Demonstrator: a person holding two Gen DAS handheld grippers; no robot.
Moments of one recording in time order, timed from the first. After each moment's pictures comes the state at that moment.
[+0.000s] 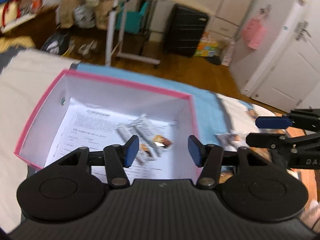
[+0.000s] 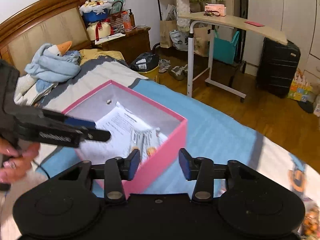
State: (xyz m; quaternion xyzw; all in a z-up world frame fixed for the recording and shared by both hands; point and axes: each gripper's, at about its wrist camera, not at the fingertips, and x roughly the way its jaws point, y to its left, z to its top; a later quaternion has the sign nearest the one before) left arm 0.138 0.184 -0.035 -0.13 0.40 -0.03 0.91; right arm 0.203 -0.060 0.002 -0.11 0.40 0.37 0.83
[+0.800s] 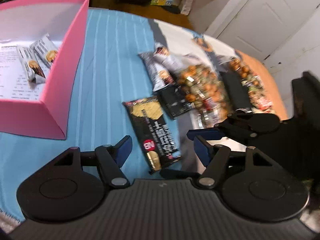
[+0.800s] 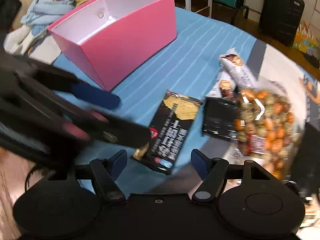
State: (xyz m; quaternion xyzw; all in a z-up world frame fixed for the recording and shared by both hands) left arm 0.119 0.034 -0.136 -0.14 0.50 -0.14 0.84; right arm 0.158 -0.110 -0.150 -0.12 0.52 0.36 0.77
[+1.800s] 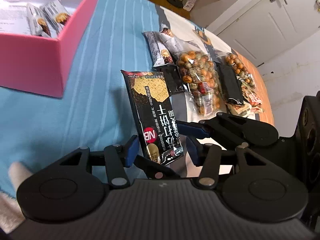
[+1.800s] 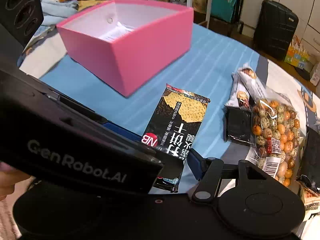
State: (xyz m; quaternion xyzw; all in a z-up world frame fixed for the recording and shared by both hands) left arm 0.084 0.052 -0.140 -0.22 0.52 -0.15 0.81; right arm 0.096 -0.082 -0.130 -0.15 0.46 0.35 0.81
